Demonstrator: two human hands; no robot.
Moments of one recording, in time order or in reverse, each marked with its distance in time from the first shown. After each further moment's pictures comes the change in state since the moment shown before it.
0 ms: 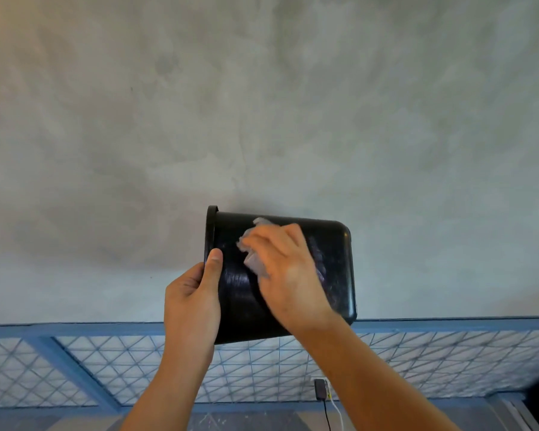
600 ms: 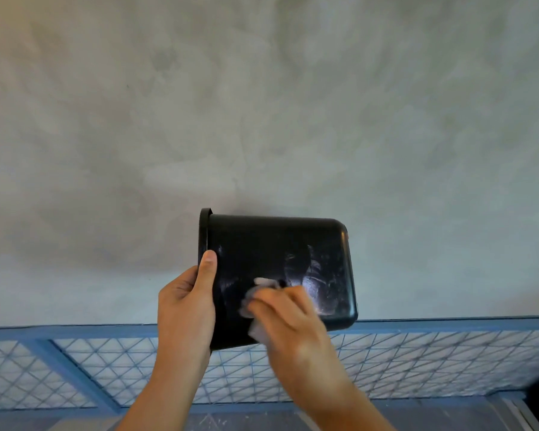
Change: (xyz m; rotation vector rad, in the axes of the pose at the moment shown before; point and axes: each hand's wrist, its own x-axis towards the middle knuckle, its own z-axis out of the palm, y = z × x) left_hand 0.011 -0.001 -0.003 -0.069 0.010 -0.045; right_hand -0.070 -0.014 0.000 0.042 -0.153 0.003
